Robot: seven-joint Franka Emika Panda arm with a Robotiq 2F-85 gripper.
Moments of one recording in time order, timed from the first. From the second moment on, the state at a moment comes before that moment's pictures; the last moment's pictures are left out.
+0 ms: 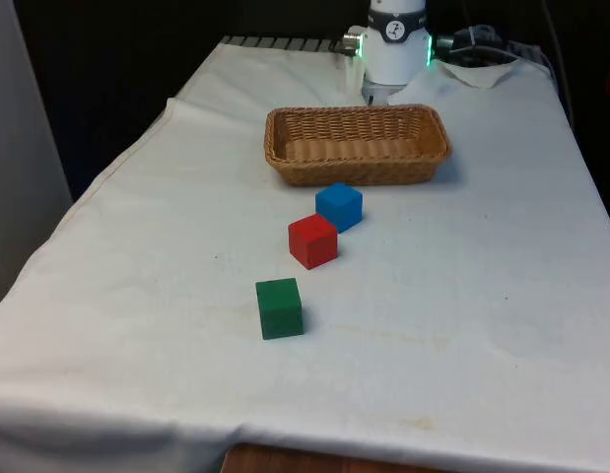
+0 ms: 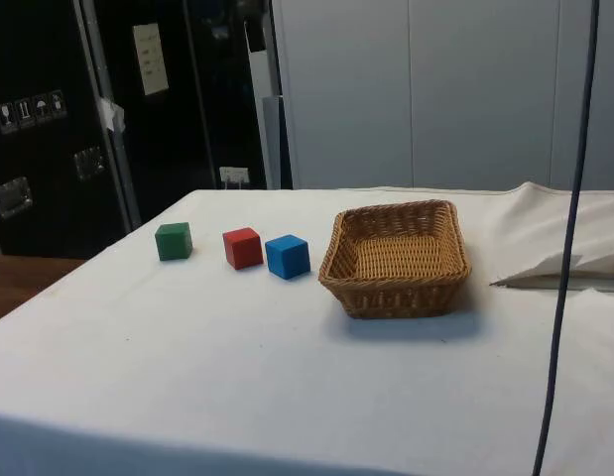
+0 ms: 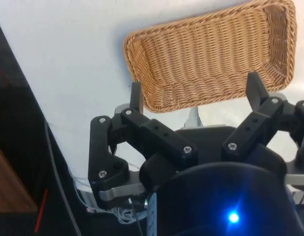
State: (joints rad) arm 0.30 0.05 -0.30 -1.86 0.01 1.84 -0.02
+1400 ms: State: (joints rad) arm 0.30 0.41 -0.31 -1.59 0.06 1.92 -0.09
